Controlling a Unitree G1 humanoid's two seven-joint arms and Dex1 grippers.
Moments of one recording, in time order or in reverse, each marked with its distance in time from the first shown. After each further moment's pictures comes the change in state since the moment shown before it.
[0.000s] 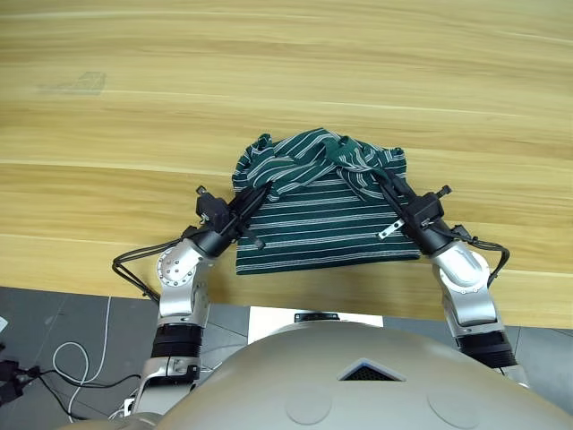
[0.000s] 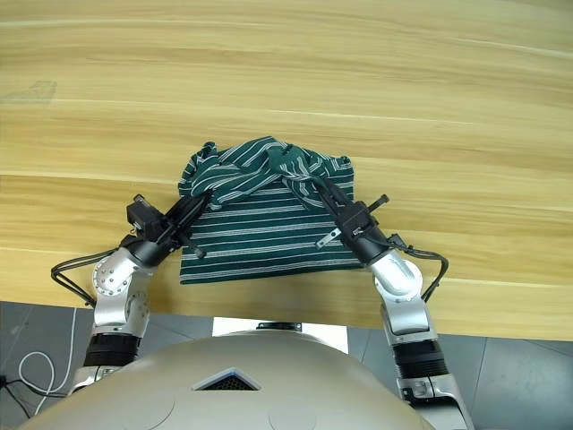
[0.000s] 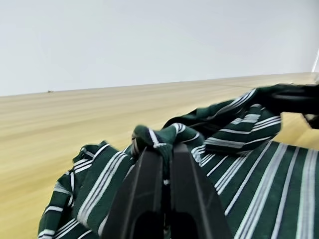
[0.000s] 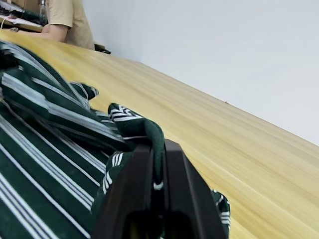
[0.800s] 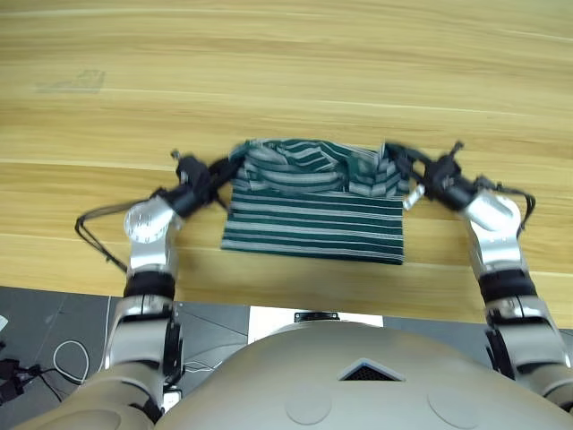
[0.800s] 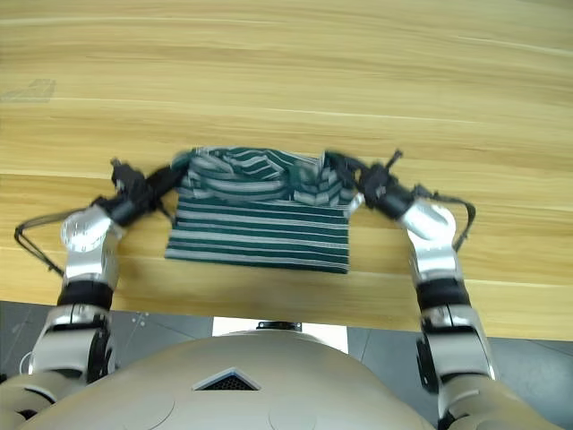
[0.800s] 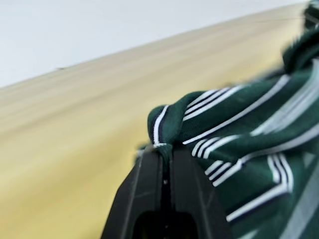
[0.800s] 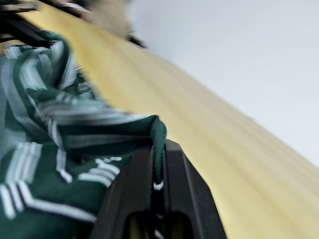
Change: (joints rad) left arm -0.560 0.115 0.065 0.645 0.175 -0.041 0.070; right arm -0.576 -0.047 -0.050 0.650 0.065 -0.165 0.193
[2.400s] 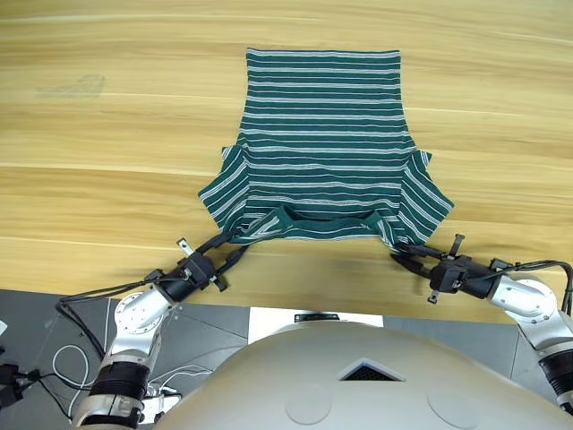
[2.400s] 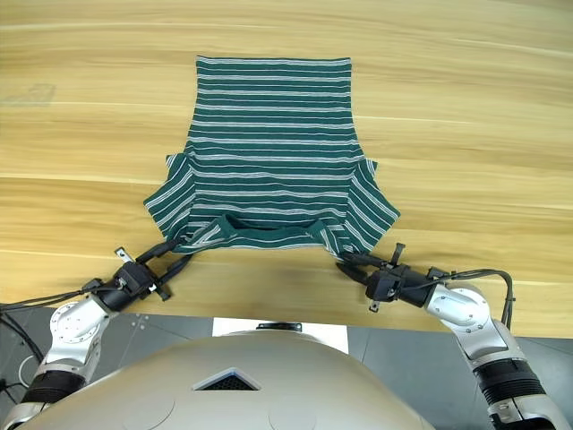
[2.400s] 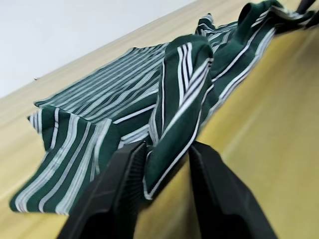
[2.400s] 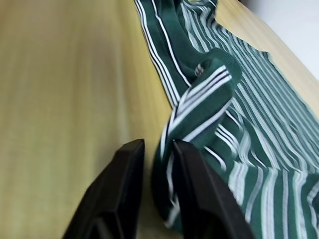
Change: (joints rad) left arm 0.795 0.220 -0.163 -0.491 -0.026 -0.354 0.064; right arm 0.695 -0.427 0.116 -0.503 -0.048 -0.154 0.105
